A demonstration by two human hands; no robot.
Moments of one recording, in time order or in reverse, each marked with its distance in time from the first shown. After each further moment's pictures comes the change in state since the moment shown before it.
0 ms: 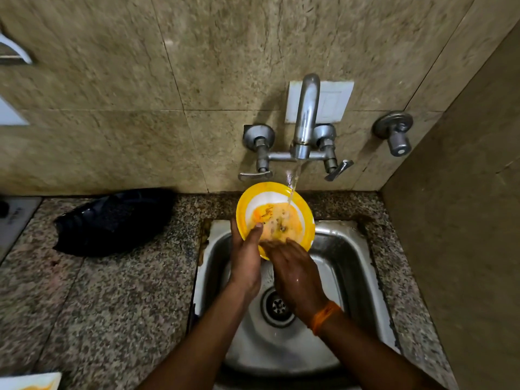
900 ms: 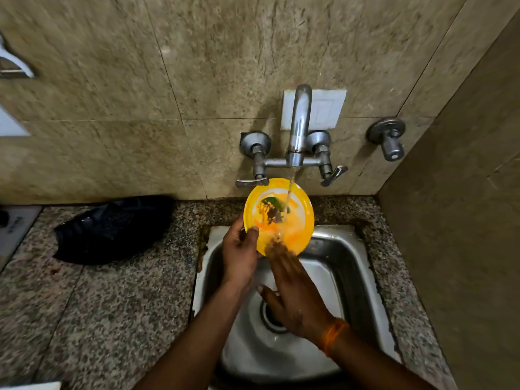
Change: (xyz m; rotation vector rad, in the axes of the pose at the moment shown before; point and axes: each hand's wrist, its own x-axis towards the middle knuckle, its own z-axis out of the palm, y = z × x) left_hand 0.007 0.016 -0.003 0.249 0.014 0.169; right_hand -0.020 -0.001 -0.001 0.066 -0.250 0.178
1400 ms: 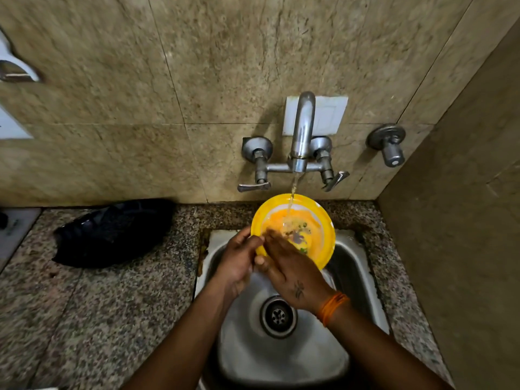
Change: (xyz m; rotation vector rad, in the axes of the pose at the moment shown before) left_hand 0.009 0.008 -0.013 -0.064 -0.284 -0.275; right_hand 0.046 -0.014 -0.047 0.136 -0.187 0.094
